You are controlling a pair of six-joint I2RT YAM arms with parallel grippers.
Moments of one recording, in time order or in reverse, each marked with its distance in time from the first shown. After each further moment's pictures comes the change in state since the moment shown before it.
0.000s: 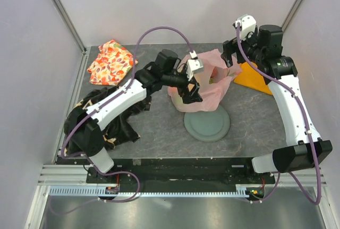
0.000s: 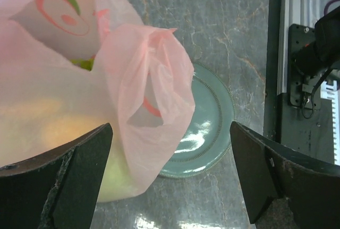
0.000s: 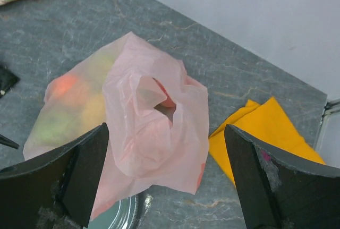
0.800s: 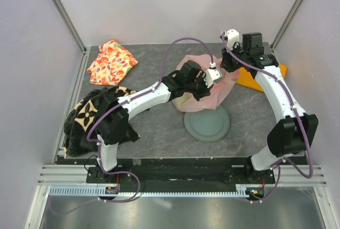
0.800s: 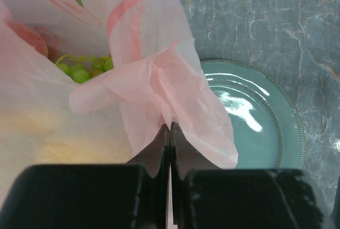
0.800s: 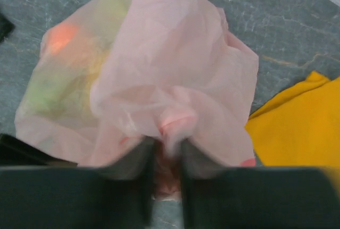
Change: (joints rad) left arm -0.135 0.288 0.077 0.151 -0.305 0.012; right arm 0.003 0.139 -0.124 -0.002 -0.076 -0.030
